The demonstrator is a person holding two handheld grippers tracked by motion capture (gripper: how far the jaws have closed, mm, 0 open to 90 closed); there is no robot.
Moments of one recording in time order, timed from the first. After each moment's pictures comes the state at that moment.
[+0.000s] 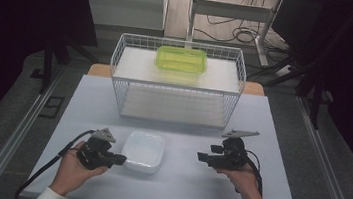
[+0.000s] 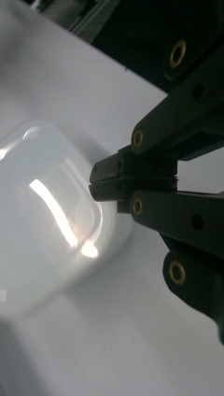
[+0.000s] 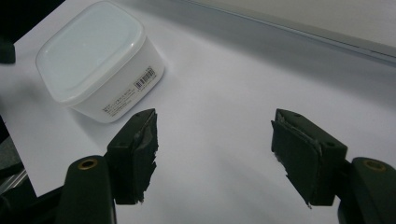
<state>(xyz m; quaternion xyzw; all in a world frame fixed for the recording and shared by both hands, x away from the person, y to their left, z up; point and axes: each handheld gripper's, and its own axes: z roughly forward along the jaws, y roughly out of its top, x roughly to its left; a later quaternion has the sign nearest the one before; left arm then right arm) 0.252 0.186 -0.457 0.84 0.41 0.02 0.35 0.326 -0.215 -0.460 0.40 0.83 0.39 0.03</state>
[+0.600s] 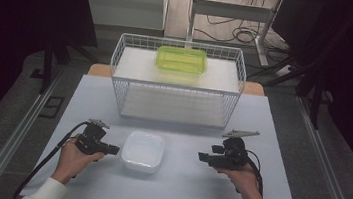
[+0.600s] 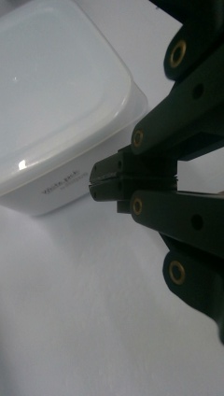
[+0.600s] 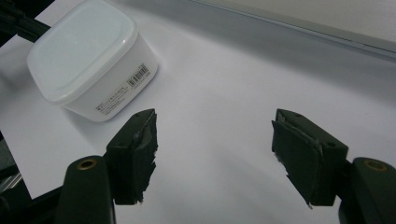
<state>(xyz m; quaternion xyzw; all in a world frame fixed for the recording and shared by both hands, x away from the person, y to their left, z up) 0.295 0.210 -0.494 0.81 0.49 -0.02 0.32 0.327 -0.217 -0.461 0.41 0.83 0.39 0.03</state>
